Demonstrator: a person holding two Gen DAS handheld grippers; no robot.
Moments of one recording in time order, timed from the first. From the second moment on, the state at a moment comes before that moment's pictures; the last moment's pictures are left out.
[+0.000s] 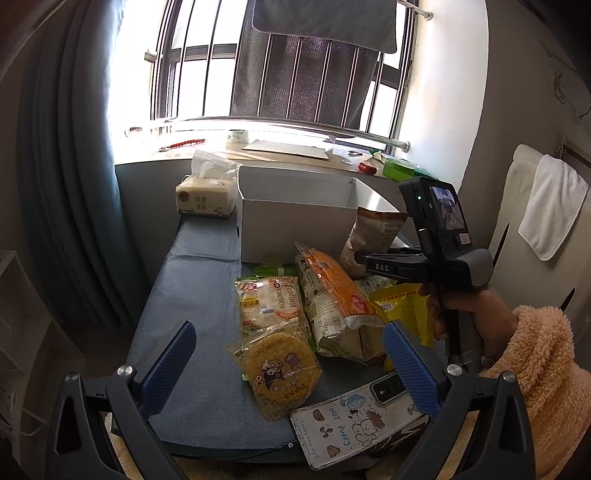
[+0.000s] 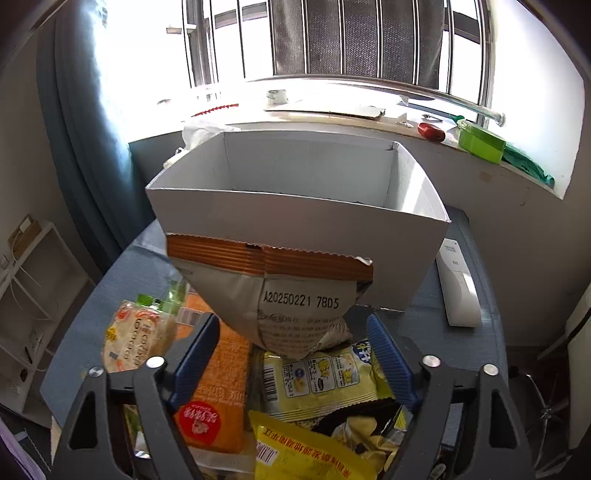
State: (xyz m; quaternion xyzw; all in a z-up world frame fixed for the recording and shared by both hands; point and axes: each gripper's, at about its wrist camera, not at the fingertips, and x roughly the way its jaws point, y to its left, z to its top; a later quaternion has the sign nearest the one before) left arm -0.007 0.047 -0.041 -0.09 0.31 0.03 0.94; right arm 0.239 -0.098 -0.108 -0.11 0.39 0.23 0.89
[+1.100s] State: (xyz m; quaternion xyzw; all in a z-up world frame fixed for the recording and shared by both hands) left arm 0.217 -0.035 -0.130 0.01 0.48 0.08 0.87; right arm 0.131 -0.260 -0.027 0.05 0.28 0.23 0.93
